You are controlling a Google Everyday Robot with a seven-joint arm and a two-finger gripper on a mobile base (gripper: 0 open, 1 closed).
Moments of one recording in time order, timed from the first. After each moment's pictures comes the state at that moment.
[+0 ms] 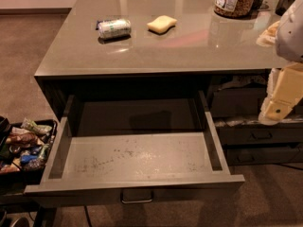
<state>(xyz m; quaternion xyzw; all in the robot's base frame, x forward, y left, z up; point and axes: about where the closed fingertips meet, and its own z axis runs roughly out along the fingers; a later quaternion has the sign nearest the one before) 0.438 -0.217 0.976 -0.60 0.78 -0.03 0.16</state>
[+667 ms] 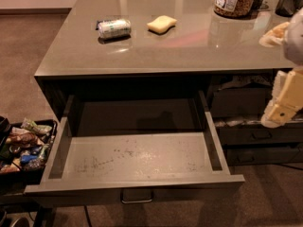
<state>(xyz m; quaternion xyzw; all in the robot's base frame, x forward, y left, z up) 0.436 -0.218 0.976 -0.60 0.77 -0.02 0.20</state>
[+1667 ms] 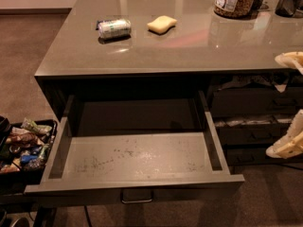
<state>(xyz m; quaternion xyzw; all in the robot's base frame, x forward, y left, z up) 0.399 -0.227 0.954 -0.59 0.72 0.02 0.37</state>
